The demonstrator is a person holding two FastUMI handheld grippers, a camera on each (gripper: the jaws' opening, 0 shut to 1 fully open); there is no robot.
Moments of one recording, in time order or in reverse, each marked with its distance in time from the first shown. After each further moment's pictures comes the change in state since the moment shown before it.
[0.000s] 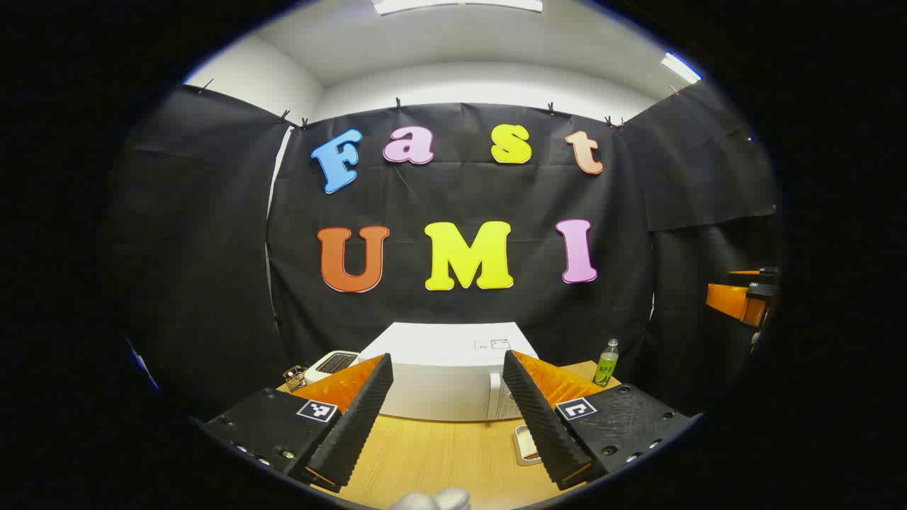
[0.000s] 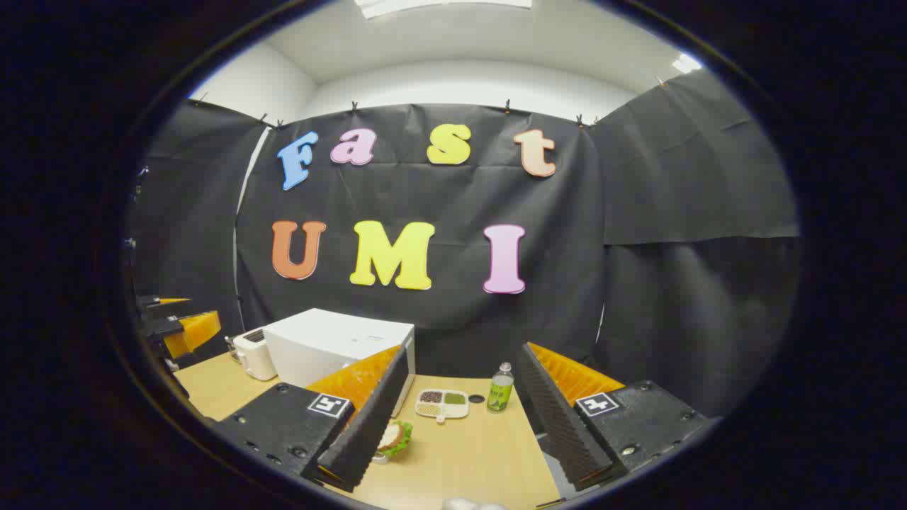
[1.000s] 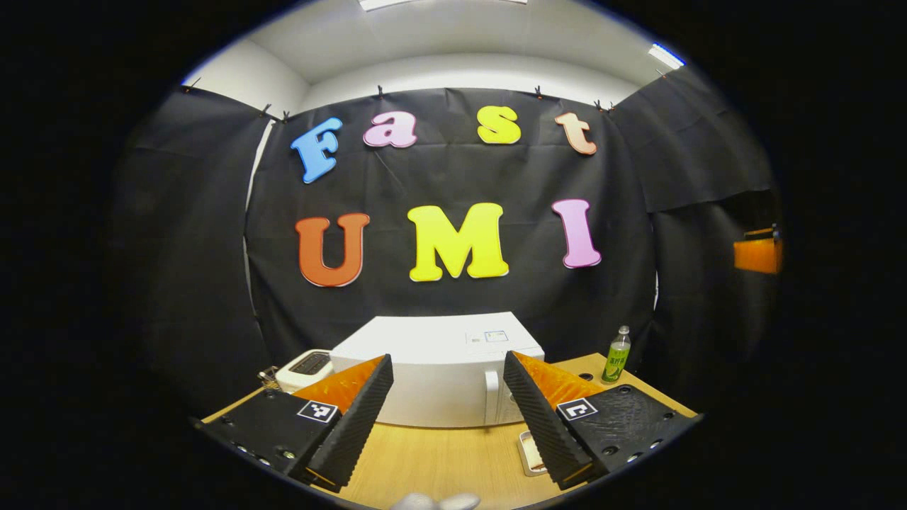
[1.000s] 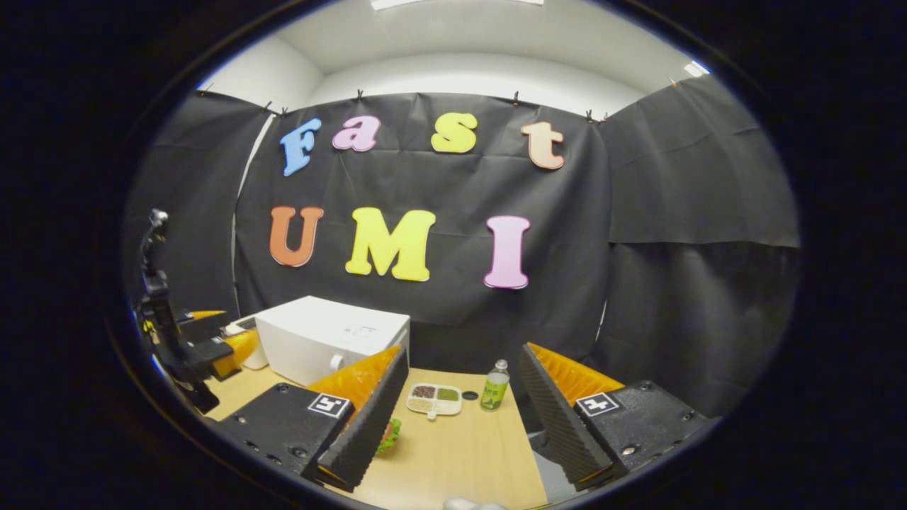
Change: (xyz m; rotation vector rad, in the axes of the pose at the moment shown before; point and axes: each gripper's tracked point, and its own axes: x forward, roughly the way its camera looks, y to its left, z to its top) left arm 0.091 -0.039 -0.074 0.034 0.027 -0.062; right arm 0.021 -0.018 -0.009 -0.062 0.055 0.000
